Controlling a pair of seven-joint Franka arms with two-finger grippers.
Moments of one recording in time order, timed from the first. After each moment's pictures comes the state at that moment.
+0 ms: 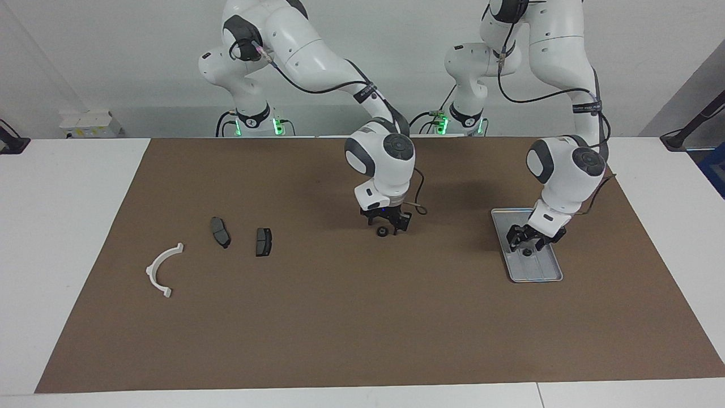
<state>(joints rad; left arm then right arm) -0.02 0.29 0.02 -2.08 -0.06 2.46 0.08 0.67 0.61 0.05 -1.57 -0.06 2.17 1.20</state>
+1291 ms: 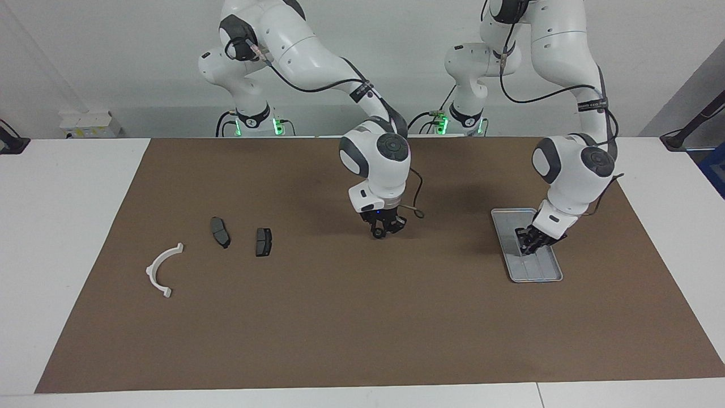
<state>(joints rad) -0.02 0.29 0.02 -1.91 -0.06 2.23 0.08 0.61 0.60 0.04 -1.49 -0.06 2.07 1.16</state>
